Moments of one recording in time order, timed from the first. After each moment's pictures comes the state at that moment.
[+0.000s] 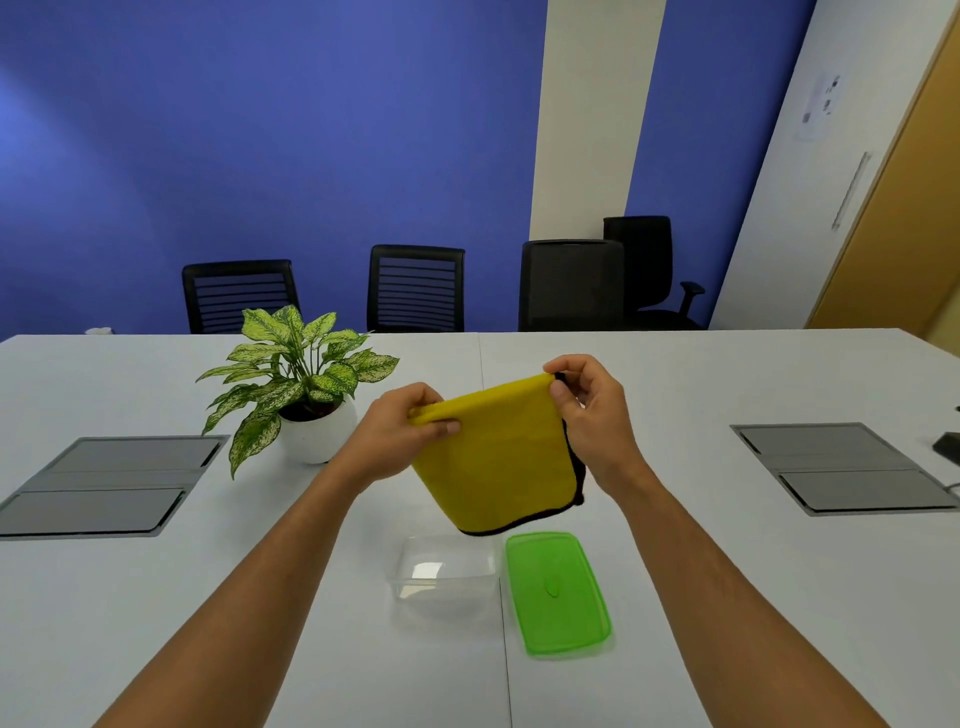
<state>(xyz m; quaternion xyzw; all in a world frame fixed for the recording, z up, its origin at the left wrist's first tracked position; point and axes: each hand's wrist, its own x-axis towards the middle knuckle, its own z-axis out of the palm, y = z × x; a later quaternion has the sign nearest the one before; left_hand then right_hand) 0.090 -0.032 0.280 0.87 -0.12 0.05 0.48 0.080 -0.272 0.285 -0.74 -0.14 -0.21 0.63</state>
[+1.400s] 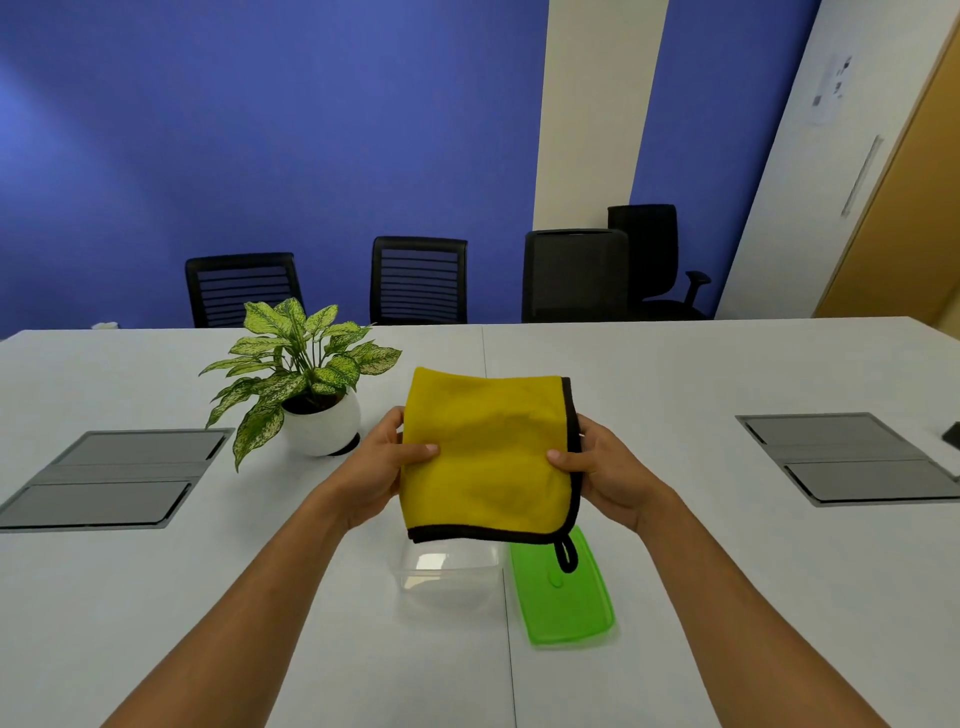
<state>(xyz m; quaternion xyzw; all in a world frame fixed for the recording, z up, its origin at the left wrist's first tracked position) 0.088 -0.013 0.229 0.64 -0.04 -0.15 0.75 0.077 -0.300 0.230 -0.62 -0.08 0.15 0.77</state>
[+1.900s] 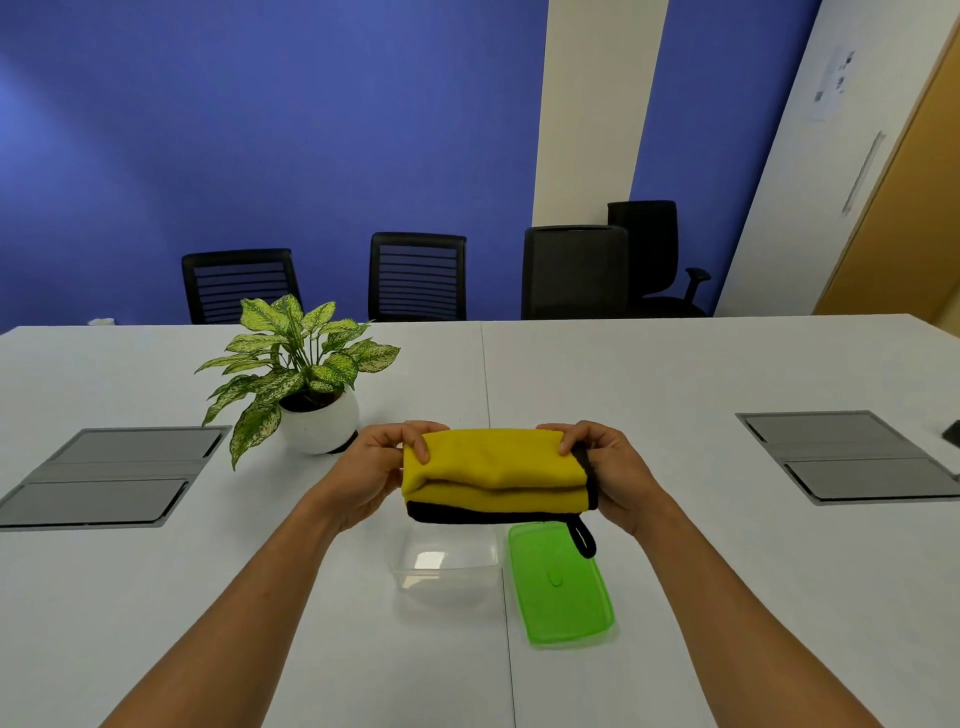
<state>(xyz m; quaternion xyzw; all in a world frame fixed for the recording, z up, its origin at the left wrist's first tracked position) 0.084 -0.008 0.228 0.66 -0.14 -0.12 0.73 0.073 -0.297 0.232 -0.62 -0.05 0.07 0.78</state>
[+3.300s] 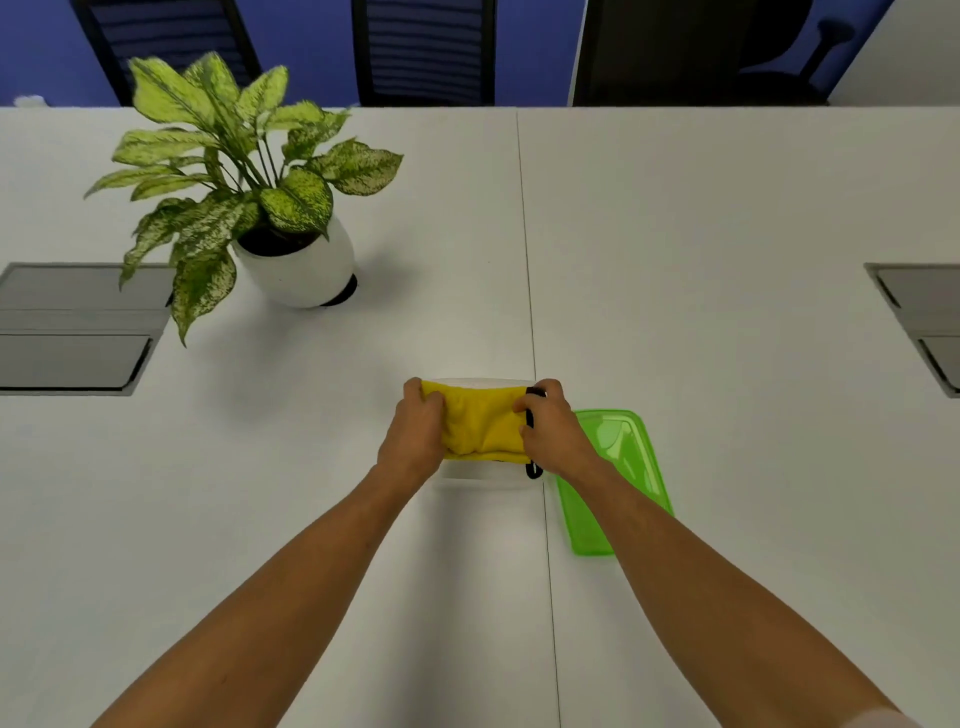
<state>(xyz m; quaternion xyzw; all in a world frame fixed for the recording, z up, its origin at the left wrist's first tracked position) 0.182 -0.017 0.018 0.96 0.05 -0.08 0.26 0.192 -0.206 0.006 -0.94 -0.05 0.14 0.31</state>
